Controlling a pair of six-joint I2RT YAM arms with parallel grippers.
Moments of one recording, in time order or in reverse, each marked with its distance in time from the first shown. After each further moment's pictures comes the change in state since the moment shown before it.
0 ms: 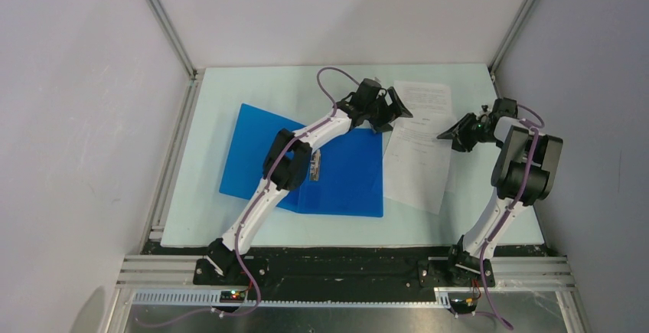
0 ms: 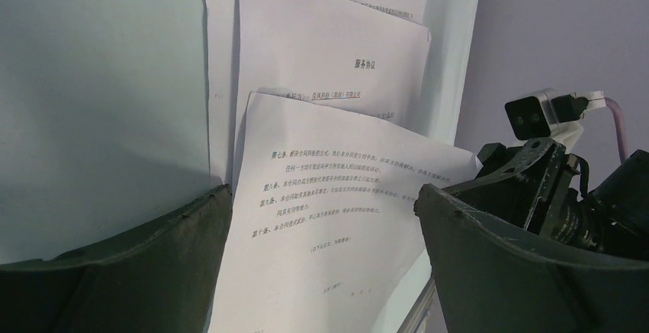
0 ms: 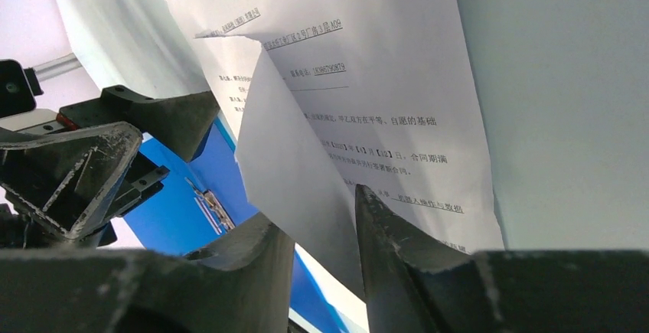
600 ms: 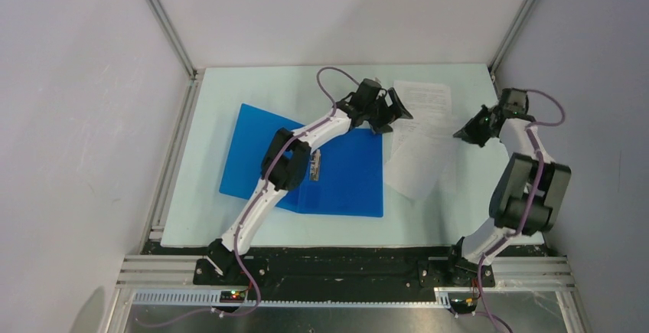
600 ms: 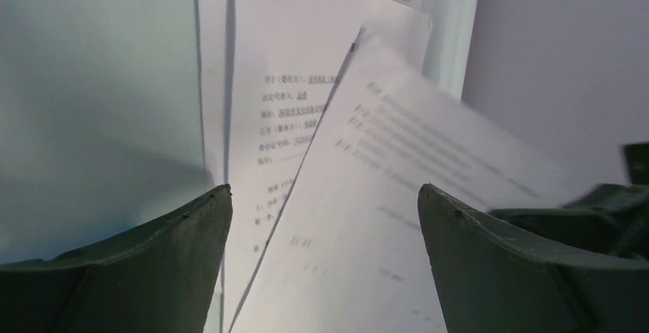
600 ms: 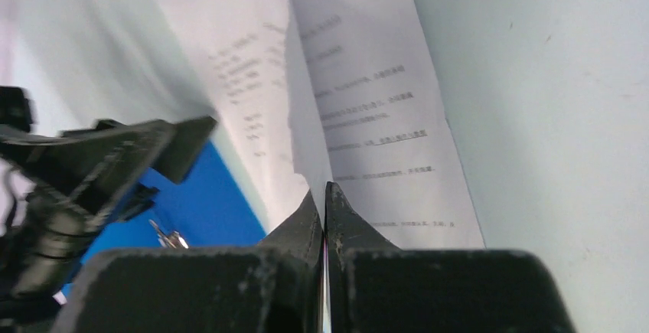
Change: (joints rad) left arm -0.005 -0.028 -0.040 0.008 0.004 0.006; right arm 0.031 -0.241 -0.050 -0.094 0.282 -0.012
